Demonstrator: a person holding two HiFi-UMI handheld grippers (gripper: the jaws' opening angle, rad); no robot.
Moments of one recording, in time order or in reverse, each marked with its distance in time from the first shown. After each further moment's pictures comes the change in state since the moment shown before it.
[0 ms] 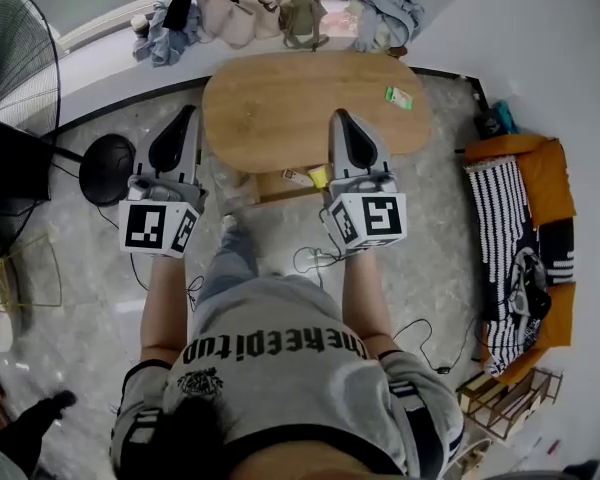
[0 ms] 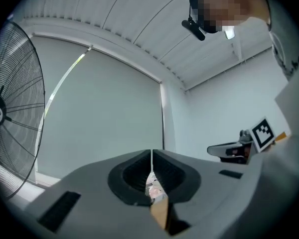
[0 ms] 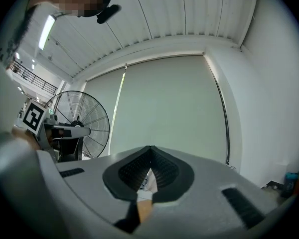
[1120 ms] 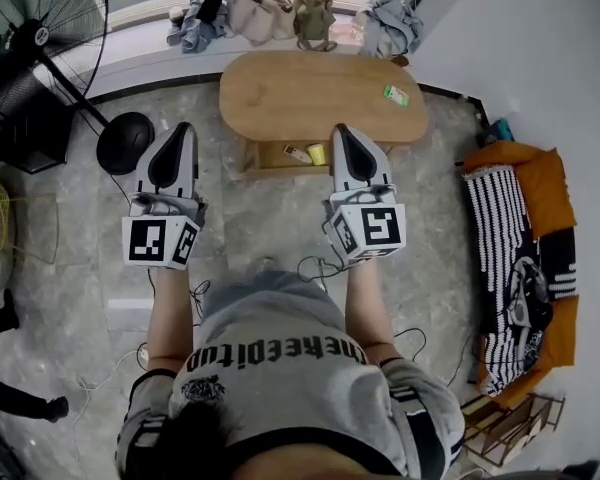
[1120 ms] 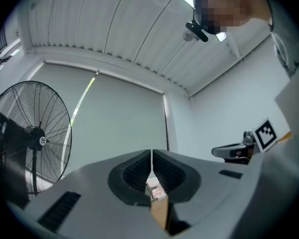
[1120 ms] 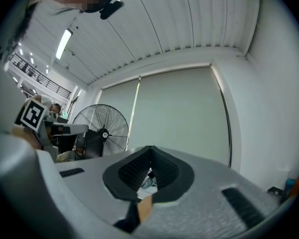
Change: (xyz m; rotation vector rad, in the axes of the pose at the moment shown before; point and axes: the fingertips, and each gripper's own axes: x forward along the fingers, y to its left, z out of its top) left arm -0.221 -0.147 0.069 0.046 -0.074 0.168; right arm -0.233 0.055 0.049 -0.031 -0.061 0.120
